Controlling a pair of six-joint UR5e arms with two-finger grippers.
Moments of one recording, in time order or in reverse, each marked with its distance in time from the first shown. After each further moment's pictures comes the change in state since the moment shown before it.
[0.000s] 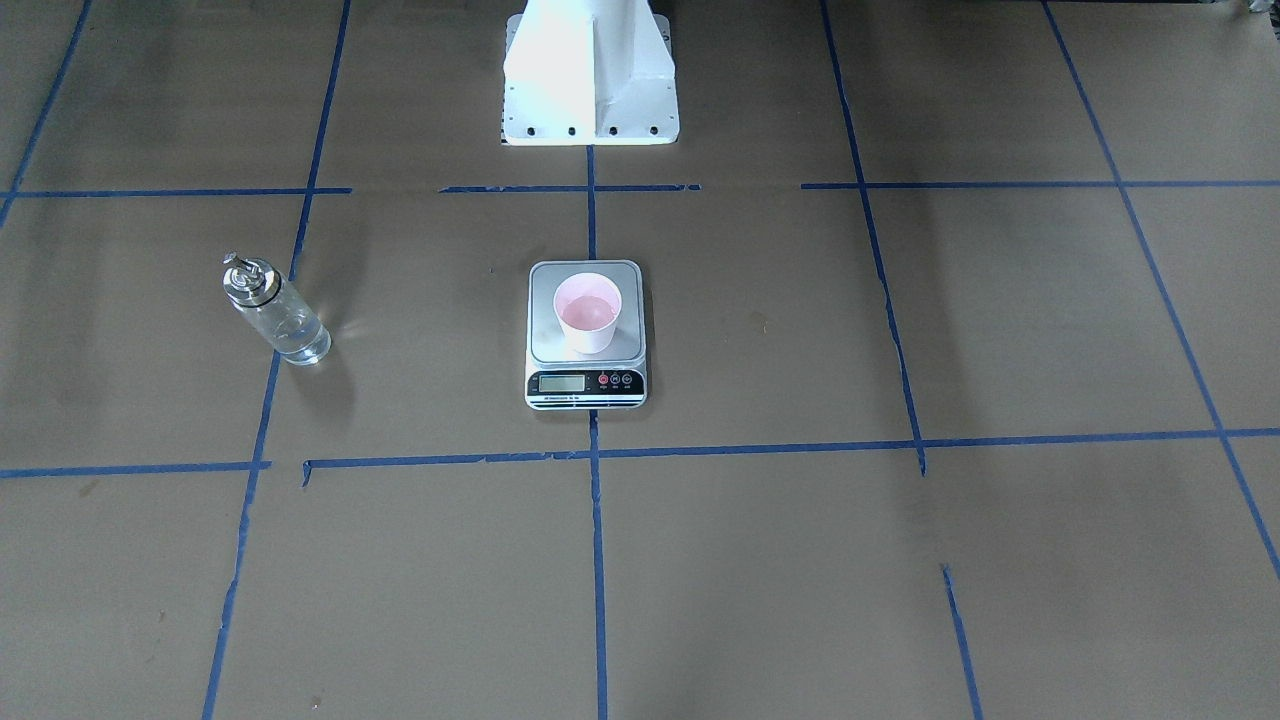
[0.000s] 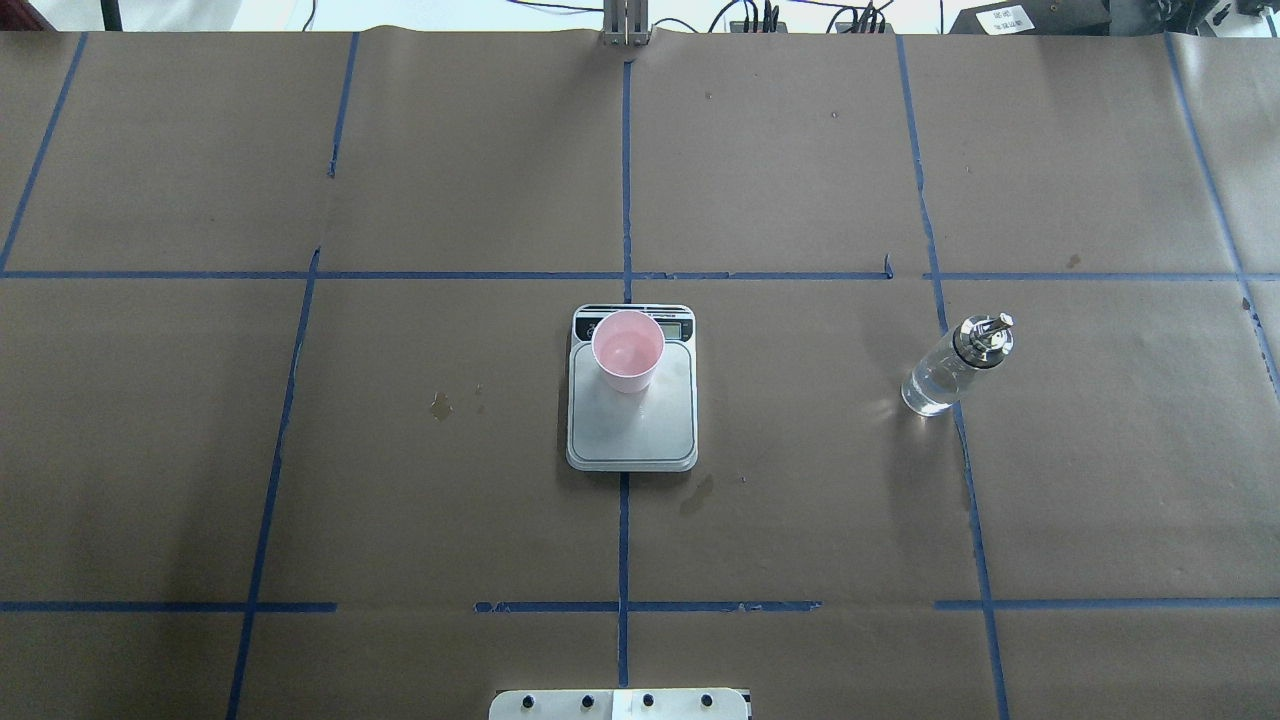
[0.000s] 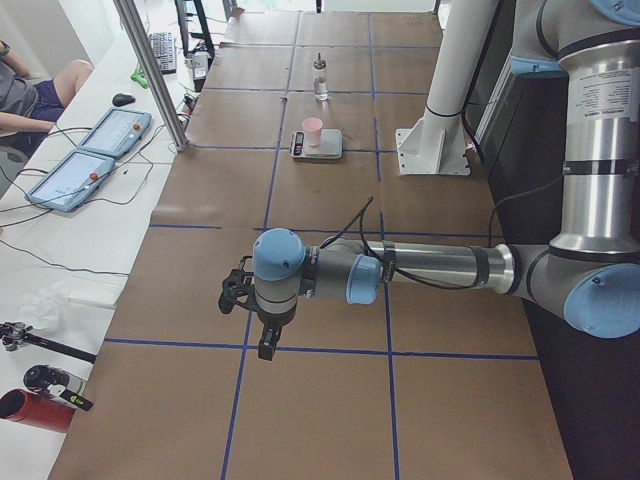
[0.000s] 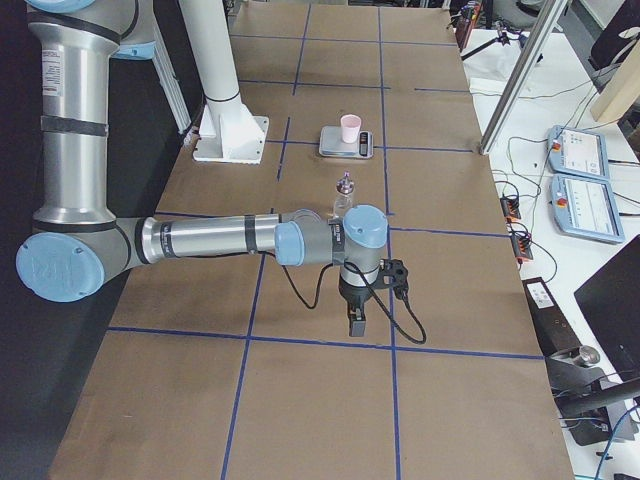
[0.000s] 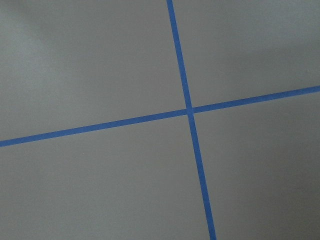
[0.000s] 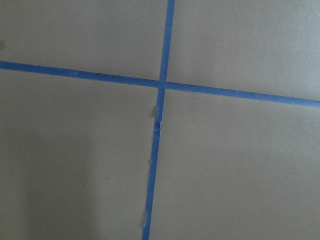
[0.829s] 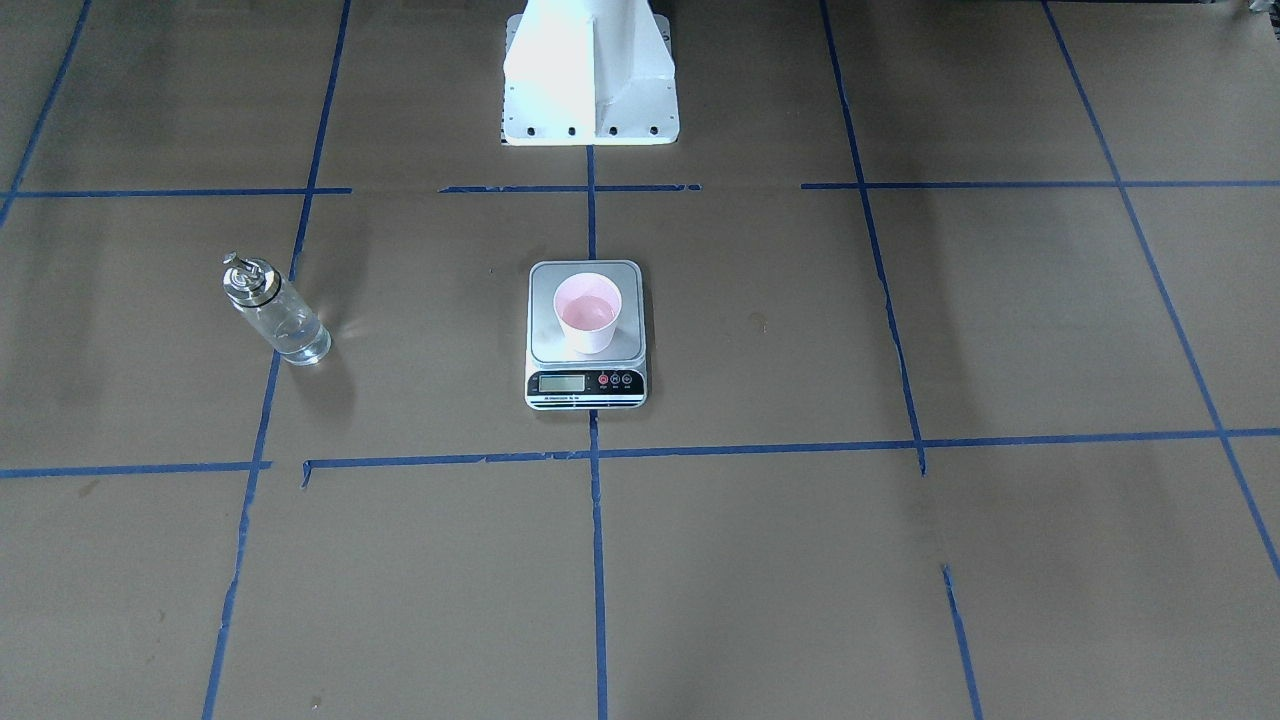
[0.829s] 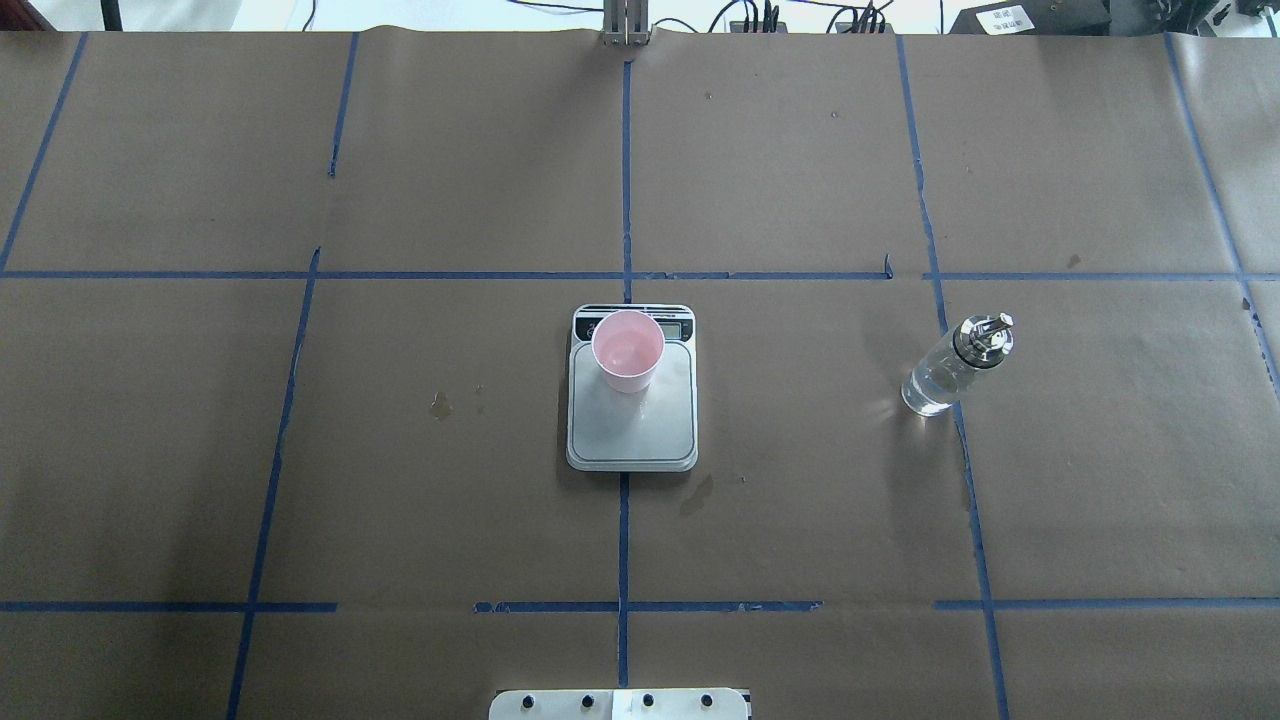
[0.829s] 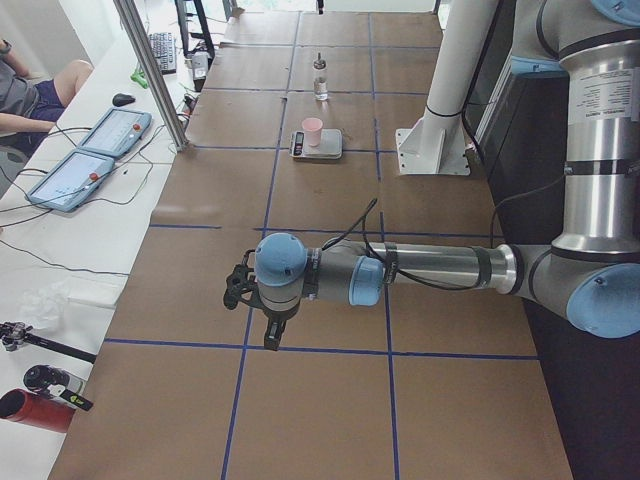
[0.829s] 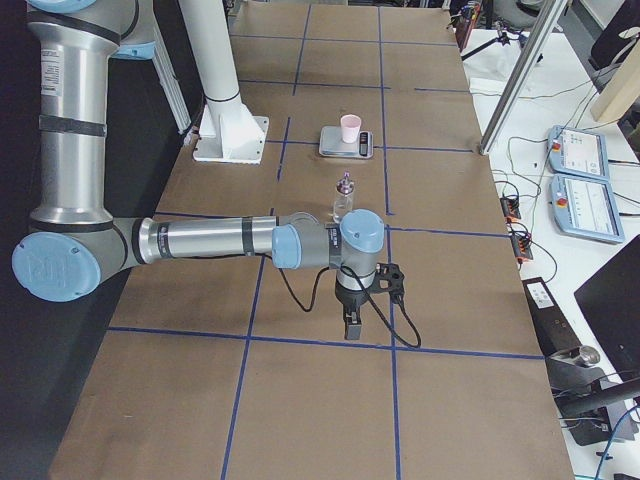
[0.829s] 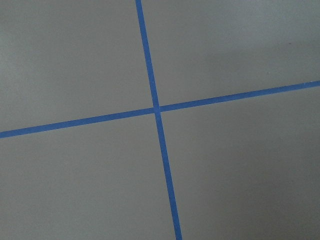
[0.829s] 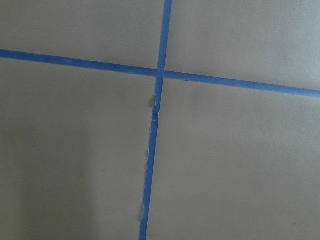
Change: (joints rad) left arm 0.000 0.009 -0.001 0.004 -0.108 0.000; right arm -0.002 -0.015 -0.001 0.003 0.000 -0.004
